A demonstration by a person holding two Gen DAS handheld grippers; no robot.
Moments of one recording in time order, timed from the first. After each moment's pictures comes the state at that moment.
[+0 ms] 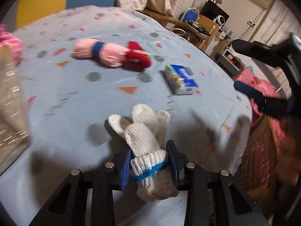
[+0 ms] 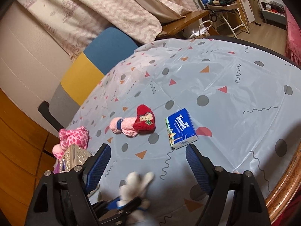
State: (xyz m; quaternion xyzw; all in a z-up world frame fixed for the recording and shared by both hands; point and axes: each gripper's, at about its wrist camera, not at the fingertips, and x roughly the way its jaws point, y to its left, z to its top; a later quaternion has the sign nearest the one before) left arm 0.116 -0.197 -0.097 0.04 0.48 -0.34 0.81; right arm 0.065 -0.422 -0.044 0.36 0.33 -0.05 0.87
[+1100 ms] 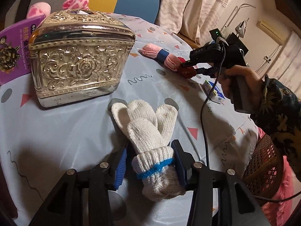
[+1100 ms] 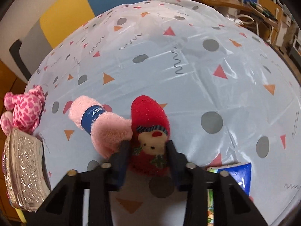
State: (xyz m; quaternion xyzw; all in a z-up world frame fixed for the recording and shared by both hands) left arm 0.083 -0.062 -0.117 -0.06 0.44 -0.27 0.85; right arm 0.272 -0.379 -0.106 0.18 0.51 -0.04 0.84
